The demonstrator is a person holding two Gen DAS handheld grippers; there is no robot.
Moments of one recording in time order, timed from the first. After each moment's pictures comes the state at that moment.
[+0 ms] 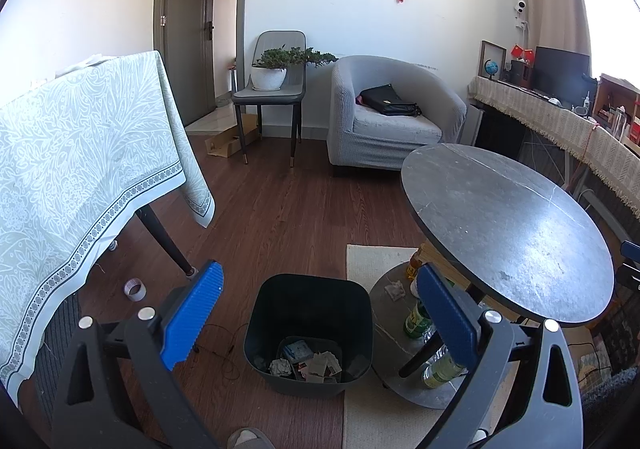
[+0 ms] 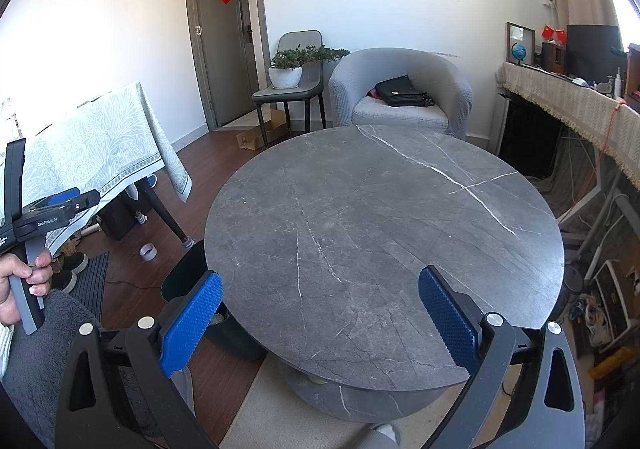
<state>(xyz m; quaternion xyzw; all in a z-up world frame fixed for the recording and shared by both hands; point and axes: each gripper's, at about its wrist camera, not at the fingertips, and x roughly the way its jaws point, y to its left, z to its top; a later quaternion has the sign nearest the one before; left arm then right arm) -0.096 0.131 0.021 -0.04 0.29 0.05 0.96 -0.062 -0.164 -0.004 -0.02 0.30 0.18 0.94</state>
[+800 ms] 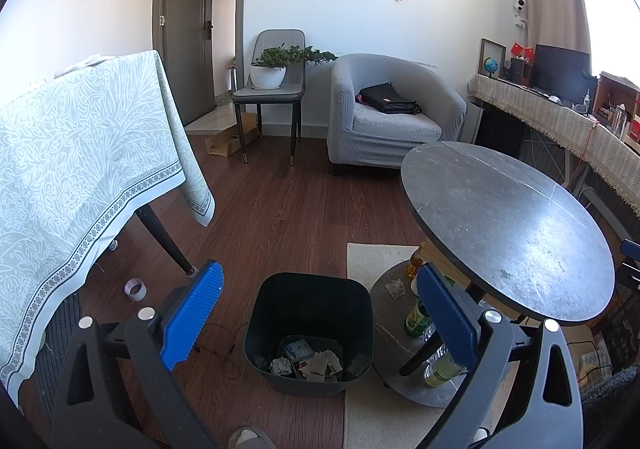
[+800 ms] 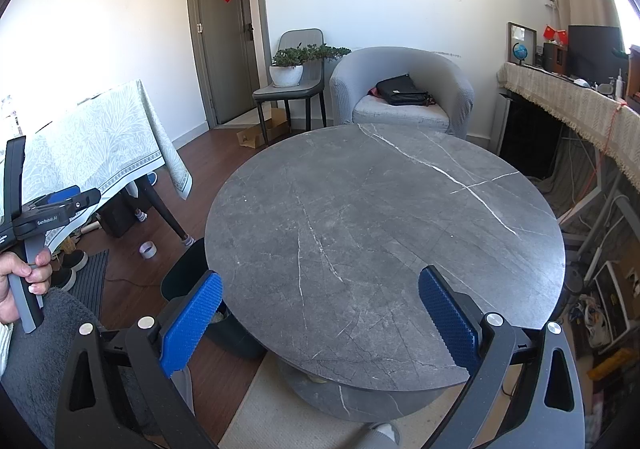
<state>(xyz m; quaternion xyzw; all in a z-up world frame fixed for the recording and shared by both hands) -0.096 0.130 0.020 -0.04 0.29 0.05 0.96 -0.059 -0.165 -0.006 -0.02 0.30 0.19 0.94</state>
